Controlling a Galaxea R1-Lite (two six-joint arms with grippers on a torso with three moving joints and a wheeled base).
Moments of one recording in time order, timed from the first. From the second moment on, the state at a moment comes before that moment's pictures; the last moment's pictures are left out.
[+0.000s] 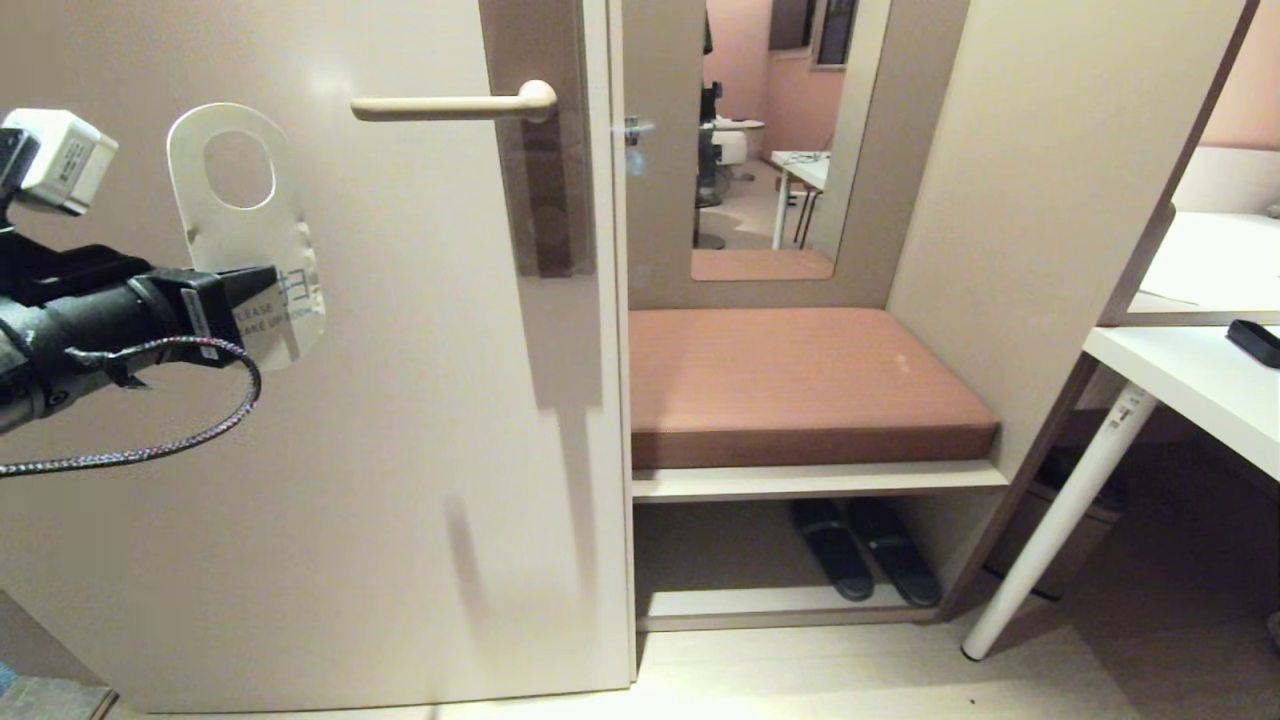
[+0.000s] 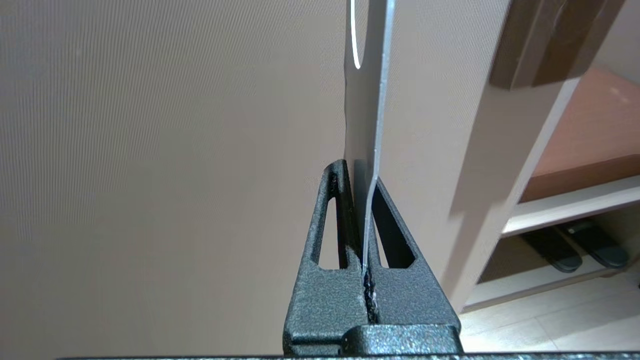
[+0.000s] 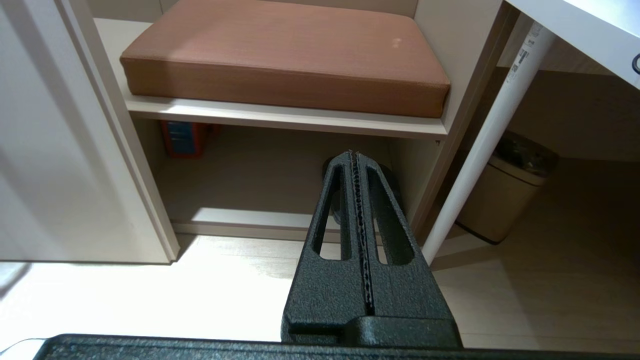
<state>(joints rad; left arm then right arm) -0.05 1.35 -0.86 -0.42 -0.13 0.10 0.00 0.00 -0.03 0.08 0.01 -0.04</state>
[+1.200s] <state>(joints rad) -0.08 1.52 -1.07 -0.42 -0.11 0.14 0.00 0.00 -0.03 0.08 0.01 -0.04</state>
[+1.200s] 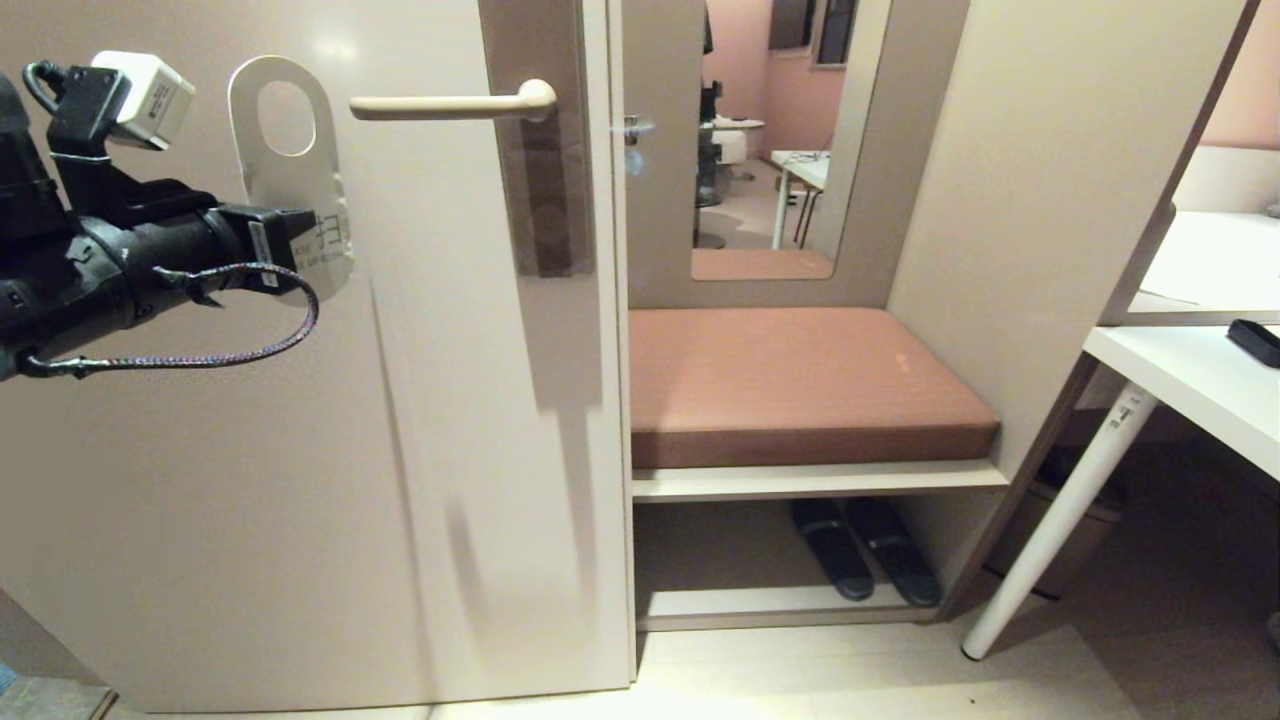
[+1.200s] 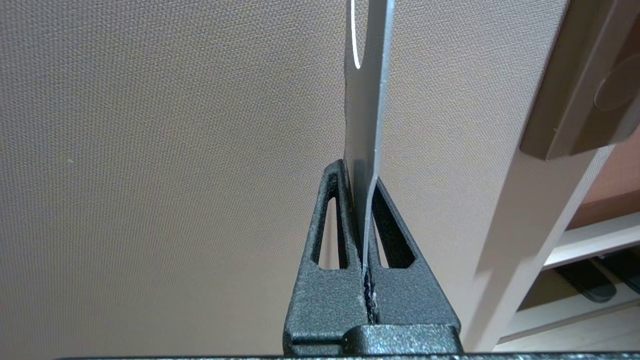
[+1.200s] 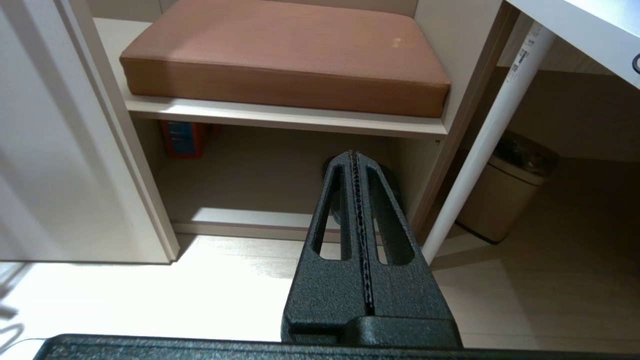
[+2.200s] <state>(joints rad) -0.16 1.57 -1.07 -0.55 -0.03 0.13 0.00 0.00 -0.03 0.08 0.01 -0.04</state>
